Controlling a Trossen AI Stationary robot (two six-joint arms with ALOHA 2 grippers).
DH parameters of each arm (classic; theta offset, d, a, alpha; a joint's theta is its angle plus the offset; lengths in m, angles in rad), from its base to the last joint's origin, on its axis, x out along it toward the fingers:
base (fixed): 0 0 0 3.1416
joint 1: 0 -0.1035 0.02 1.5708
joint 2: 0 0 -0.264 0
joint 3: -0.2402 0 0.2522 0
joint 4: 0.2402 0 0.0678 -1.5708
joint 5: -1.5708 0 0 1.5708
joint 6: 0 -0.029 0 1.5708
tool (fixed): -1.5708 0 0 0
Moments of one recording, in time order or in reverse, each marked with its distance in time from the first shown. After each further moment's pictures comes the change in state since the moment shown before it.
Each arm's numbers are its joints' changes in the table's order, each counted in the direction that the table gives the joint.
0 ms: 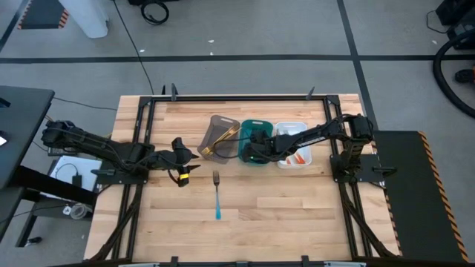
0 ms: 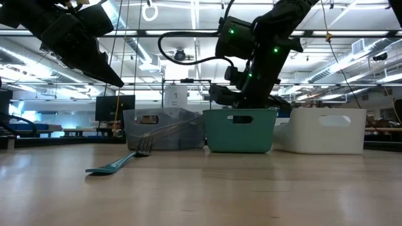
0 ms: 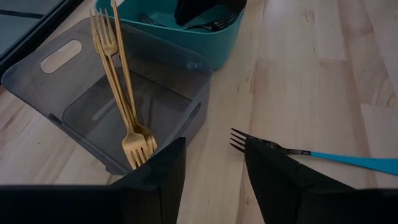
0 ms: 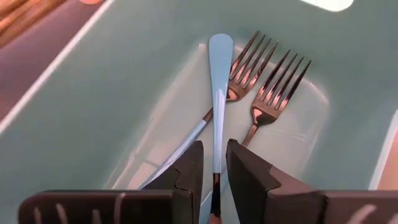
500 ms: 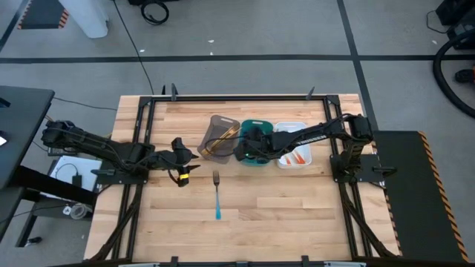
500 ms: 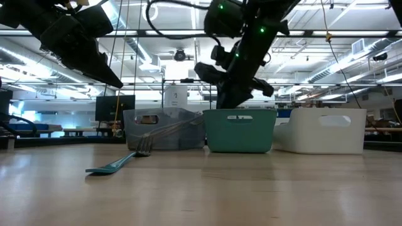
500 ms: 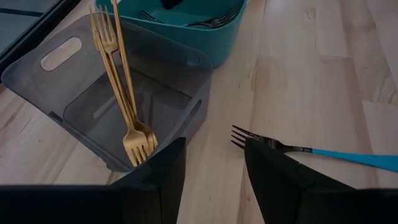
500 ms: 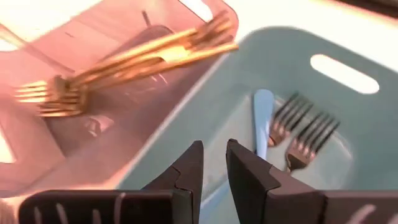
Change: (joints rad) left arm 0.000 0.000 0.000 0.010 0.000 0.000; right arm -0.012 0.000 -0.144 0.033 0.024 0.136
